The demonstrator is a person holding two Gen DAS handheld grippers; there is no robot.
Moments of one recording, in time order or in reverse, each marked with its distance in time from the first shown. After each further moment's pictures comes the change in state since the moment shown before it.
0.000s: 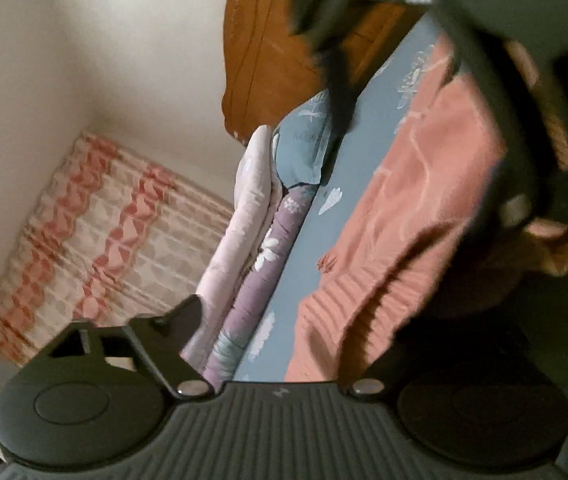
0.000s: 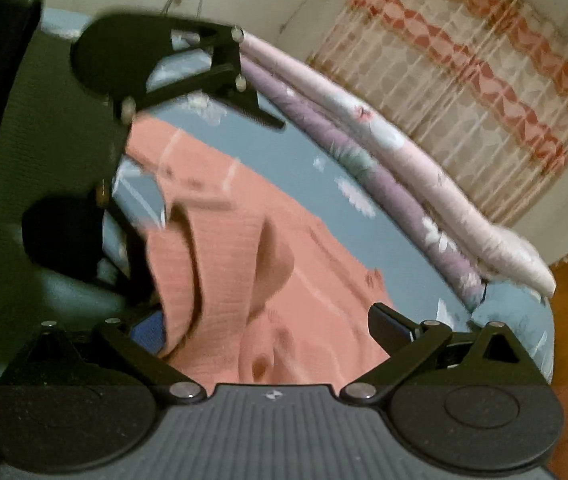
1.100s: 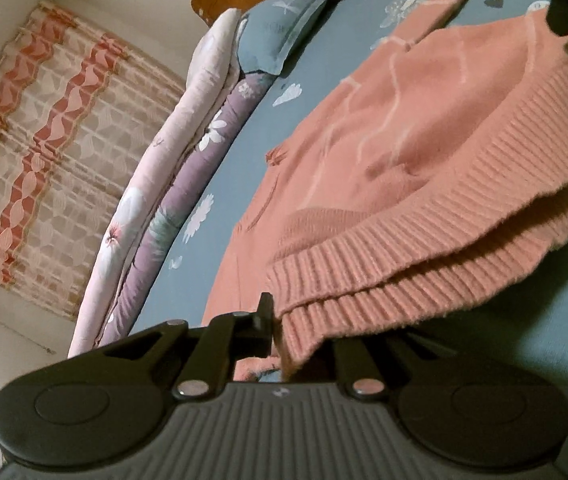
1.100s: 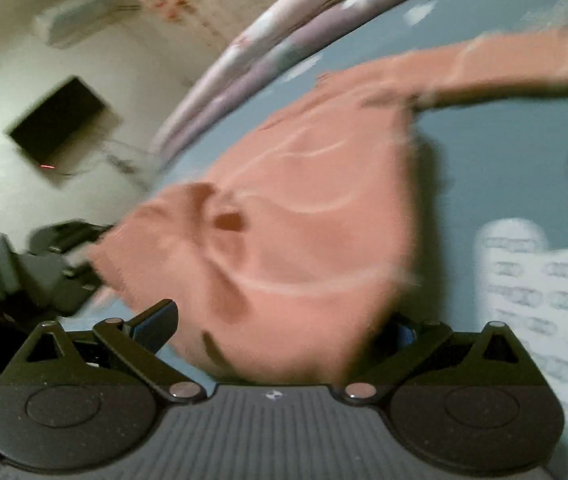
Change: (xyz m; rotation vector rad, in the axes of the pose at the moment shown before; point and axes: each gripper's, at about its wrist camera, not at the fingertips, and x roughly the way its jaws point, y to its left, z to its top) left arm 0.002 0.021 0.011 -0.118 0.393 -0.204; right arm -0.005 -0.108 -0.240 1.184 -0.066 0.675
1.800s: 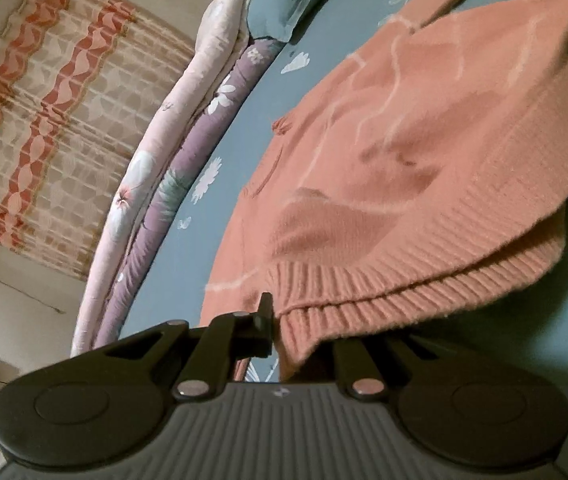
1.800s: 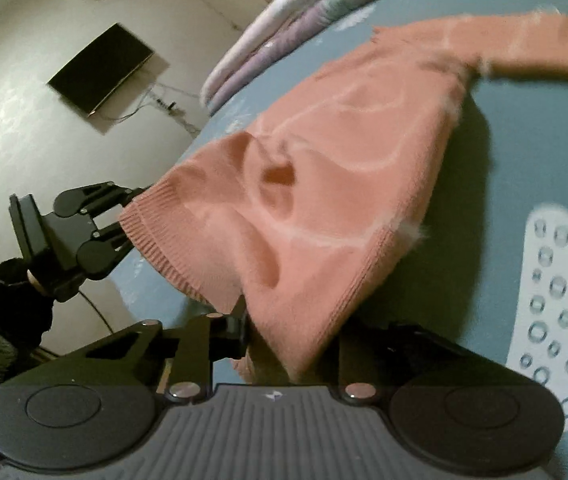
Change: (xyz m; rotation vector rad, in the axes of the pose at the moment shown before) left arm -0.046 -0.002 0.019 -0.035 0.120 -0.001; right arm -0.010 0.031 0.020 -0.094 0.194 0.084
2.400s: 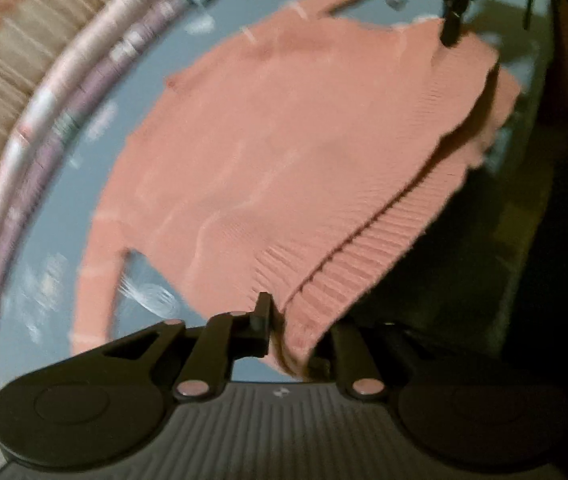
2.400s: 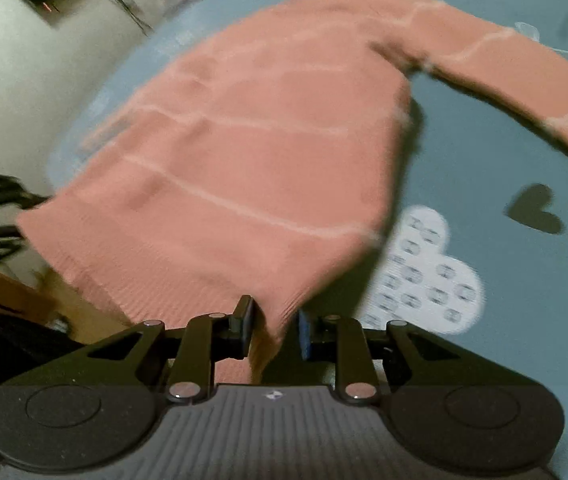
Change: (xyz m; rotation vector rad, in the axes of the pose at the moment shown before) left arm -0.076 -0.013 -0.023 -0.086 0.193 -0.408; right arm -0.022 -0.012 0.037 -0.121 0.327 -0.305
